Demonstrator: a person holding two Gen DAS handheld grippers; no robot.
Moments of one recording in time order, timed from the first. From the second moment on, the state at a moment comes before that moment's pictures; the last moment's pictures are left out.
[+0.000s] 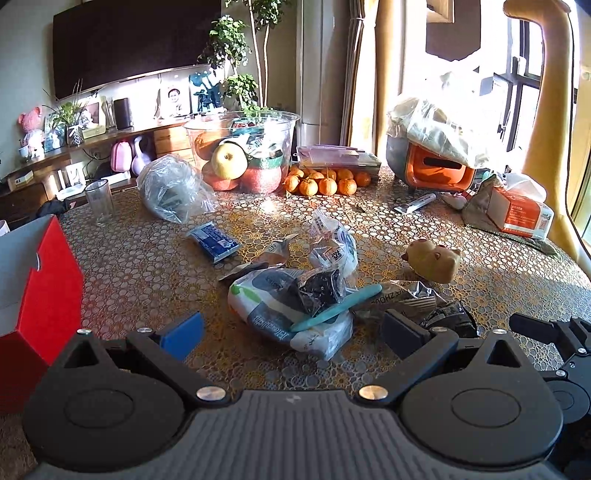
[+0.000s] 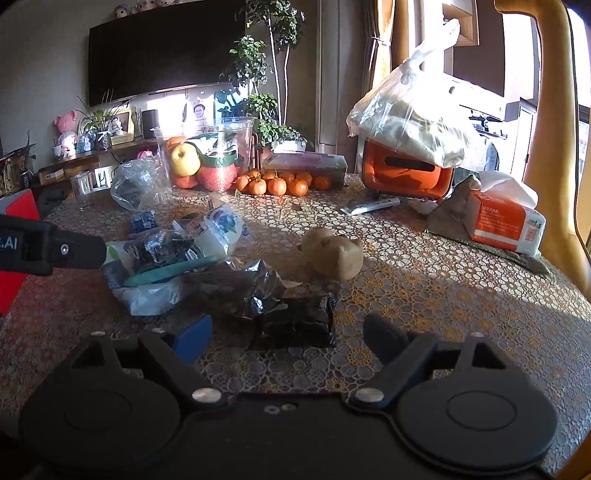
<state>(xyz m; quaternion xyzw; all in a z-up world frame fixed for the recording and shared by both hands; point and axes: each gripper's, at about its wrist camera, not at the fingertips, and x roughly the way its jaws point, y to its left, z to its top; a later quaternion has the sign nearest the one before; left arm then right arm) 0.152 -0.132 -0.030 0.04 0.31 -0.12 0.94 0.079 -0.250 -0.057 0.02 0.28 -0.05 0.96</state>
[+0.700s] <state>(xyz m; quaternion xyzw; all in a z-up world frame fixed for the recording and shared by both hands) 0.220 -0.164 -0.048 0.05 0.32 -0.11 0.94 0.116 -0.260 -0.084 0.02 0.31 -0.04 0.95</state>
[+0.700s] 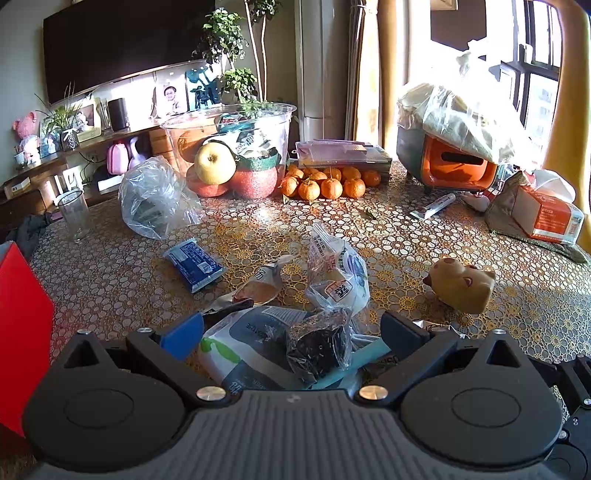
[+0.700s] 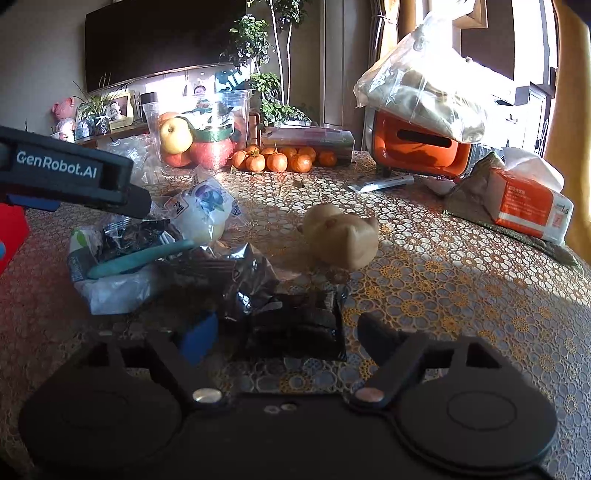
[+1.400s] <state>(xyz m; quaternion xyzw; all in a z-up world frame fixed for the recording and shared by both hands) 0.237 -0.172 -0.063 0.05 0.36 -0.13 0.92 0.121 -0.264 -0.089 0.03 0.32 -0.03 0.95</state>
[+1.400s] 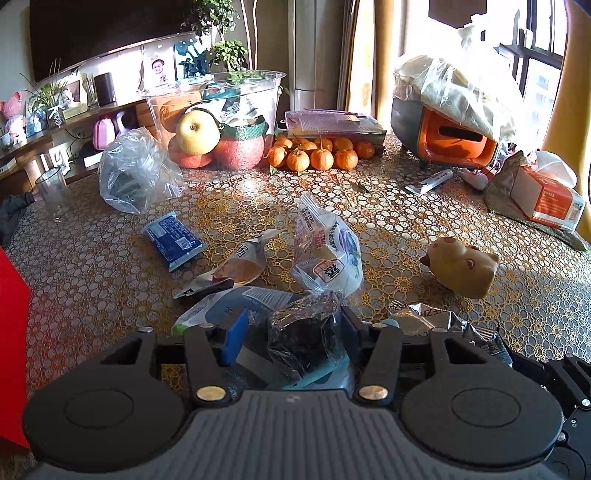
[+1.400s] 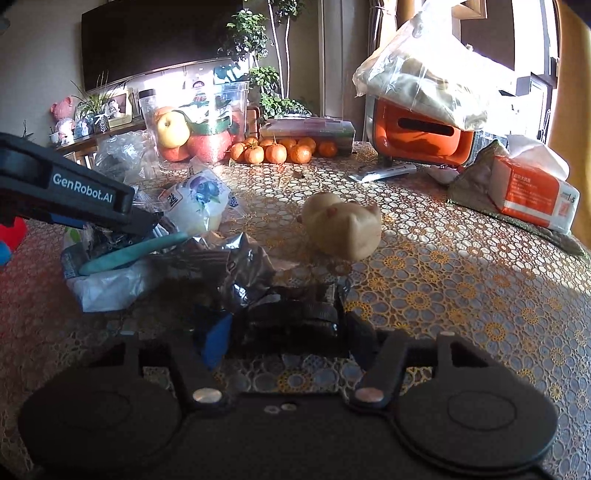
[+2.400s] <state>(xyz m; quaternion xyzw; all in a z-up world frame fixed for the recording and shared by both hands) 0.209 -0.167 -0.045 0.05 0.35 -0.14 0.92 0.098 -0.270 -0.065 0.03 0.32 -0.05 0.94</state>
